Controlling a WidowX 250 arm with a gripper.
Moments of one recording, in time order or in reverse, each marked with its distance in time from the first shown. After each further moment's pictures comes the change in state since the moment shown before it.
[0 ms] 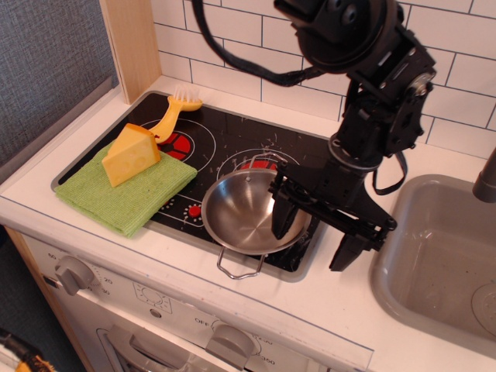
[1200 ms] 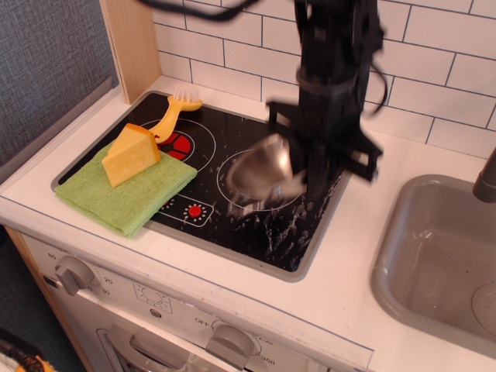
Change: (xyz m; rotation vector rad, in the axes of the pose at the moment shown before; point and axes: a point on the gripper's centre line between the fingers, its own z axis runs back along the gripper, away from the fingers) arm 0.025 0.030 0.053 -0.160 -0.179 -0.192
